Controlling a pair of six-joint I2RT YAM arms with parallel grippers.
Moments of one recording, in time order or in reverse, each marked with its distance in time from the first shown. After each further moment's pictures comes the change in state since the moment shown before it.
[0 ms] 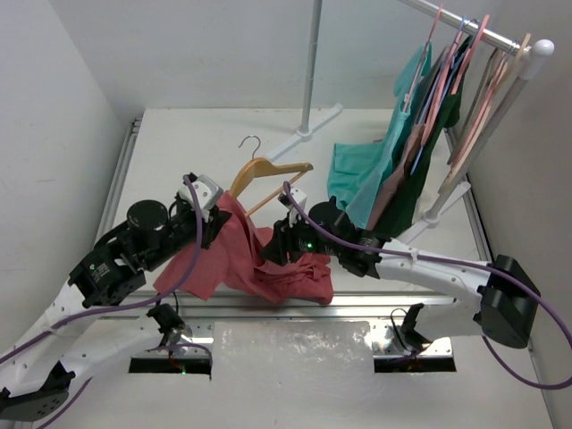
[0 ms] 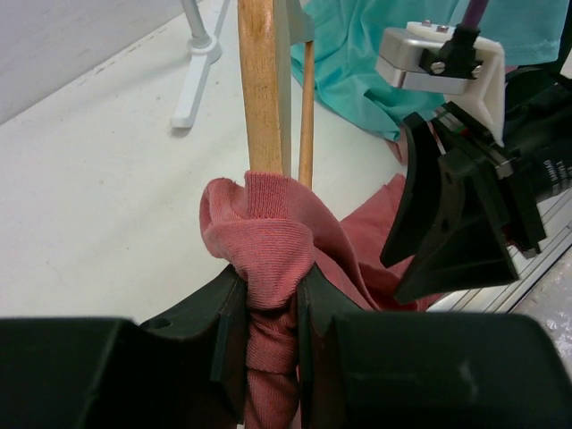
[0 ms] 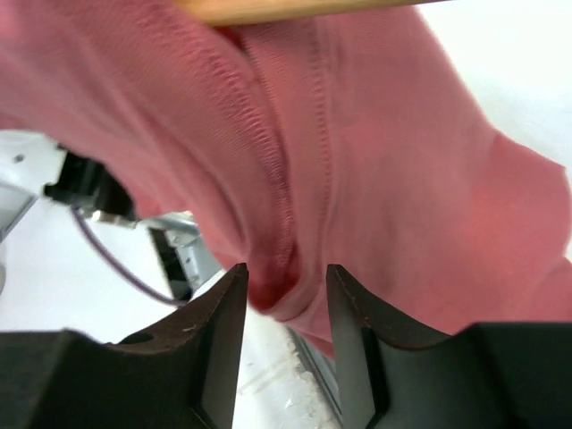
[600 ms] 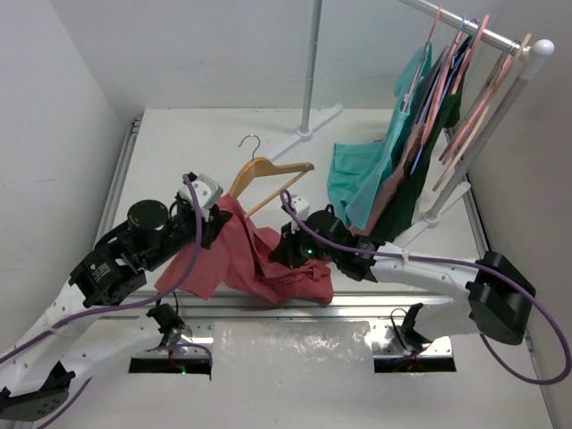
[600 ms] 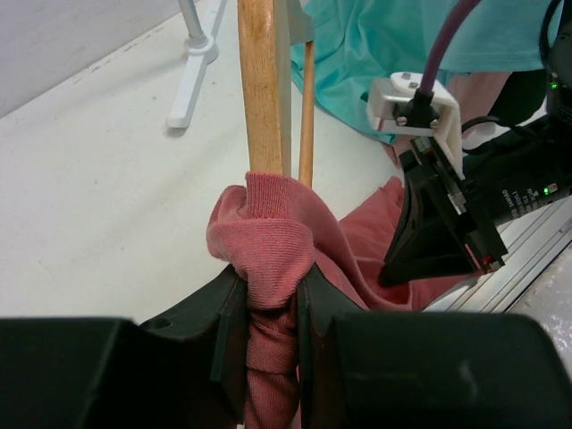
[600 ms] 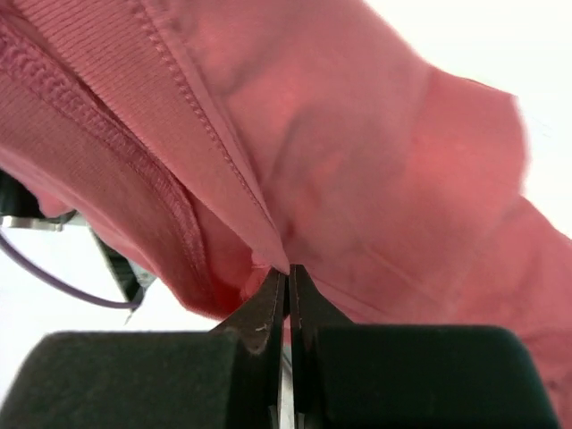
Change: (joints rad) left arm 0.000 0.000 -0.001 0.011 0.006 -0.015; right arm 0.001 0.054 -0.071 0.021 0.082 0.026
